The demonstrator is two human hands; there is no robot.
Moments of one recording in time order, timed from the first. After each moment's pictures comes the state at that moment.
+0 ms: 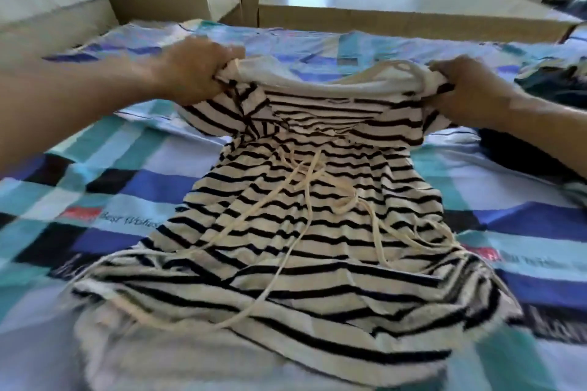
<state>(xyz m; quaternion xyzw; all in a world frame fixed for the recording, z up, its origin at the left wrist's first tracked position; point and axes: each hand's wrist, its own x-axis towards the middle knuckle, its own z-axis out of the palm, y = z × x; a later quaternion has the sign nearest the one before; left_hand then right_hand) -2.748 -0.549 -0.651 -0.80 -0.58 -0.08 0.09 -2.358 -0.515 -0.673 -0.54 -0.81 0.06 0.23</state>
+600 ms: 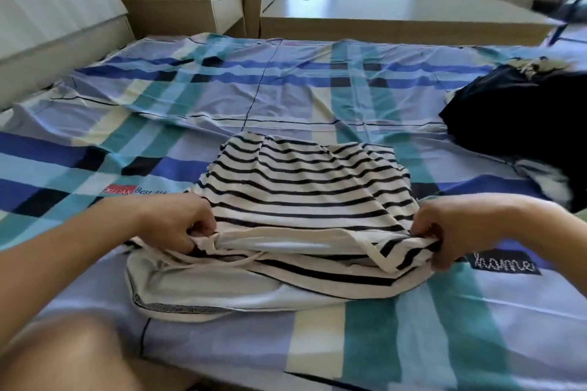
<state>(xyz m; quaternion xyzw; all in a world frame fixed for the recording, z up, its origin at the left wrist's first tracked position) -2.749 -0.737 -0.733 -0.80 -0.53 0.21 -0.18 -2.324 -0.692 -0.719 -0.47 -0.82 0.20 -0.27</state>
